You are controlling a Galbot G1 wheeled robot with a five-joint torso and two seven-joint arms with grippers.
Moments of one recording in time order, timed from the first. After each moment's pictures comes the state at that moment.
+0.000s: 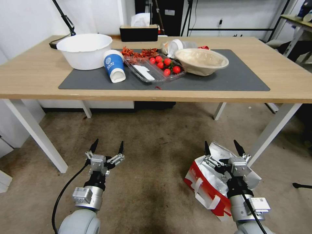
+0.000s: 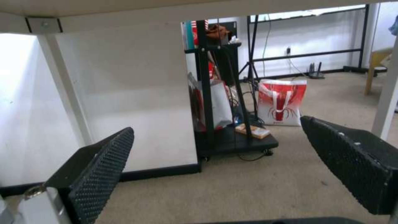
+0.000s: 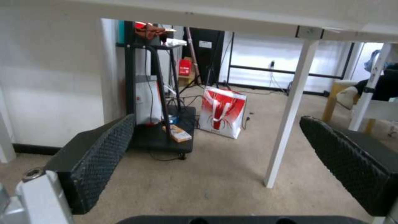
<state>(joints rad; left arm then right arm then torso) 1.66 -1.38 -0.50 -2.10 -0.11 -0.15 -0.03 -1.80 1.52 0.56 2.30 -0.04 0.08 0.00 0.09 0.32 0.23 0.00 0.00</state>
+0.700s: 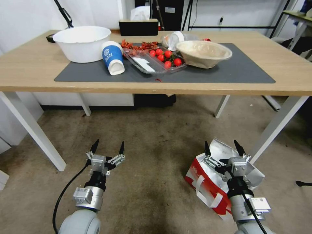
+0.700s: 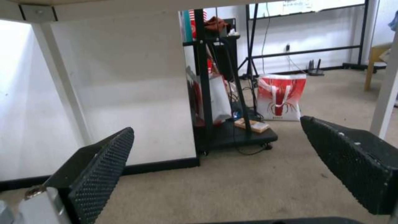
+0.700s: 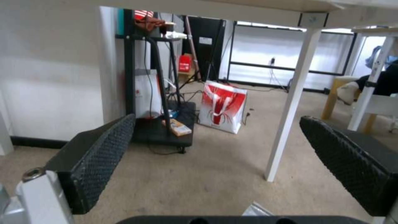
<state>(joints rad) 1.66 -1.38 -0.49 -2.10 -0.11 -0.15 -0.02 -1.80 1.52 0.56 2.29 -0.04 0.08 0.00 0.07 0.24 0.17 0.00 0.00</state>
